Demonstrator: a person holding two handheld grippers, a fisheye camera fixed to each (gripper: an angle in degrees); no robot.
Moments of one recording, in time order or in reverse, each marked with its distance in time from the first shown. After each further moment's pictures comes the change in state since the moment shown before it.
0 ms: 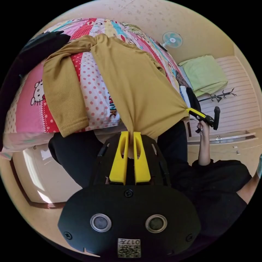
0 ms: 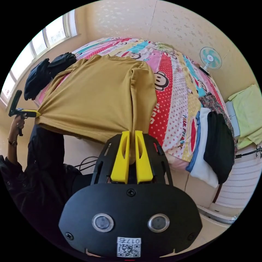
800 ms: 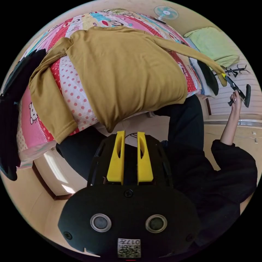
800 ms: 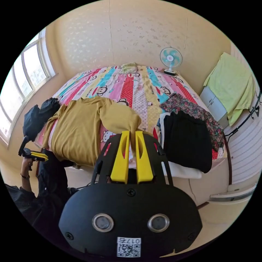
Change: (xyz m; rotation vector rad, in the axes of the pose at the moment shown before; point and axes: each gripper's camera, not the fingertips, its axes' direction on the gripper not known) left arm 0.015 -0.028 0.005 -0.214 -0.225 0.103; right arm 0.225 0.039 -0.108 0.233 0.026 0.282
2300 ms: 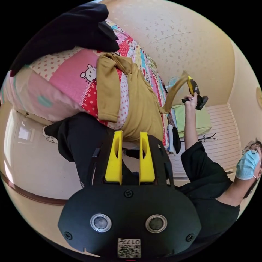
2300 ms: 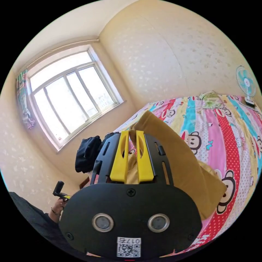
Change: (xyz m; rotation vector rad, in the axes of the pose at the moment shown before) left arm -0.190 0.162 -0.147 0.544 0.490 -0.437; right arm -0.255 -0.180 0.230 0.300 -0.820 -0.205
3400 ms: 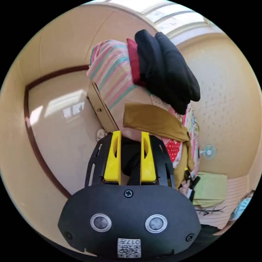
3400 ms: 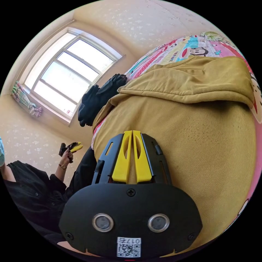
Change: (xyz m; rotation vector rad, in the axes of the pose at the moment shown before) left arm -0.148 0.081 -0.278 0.509 -0.268 -0.546; right arm 0.172 0.279 0.148 -0.407 -0.204 0.162
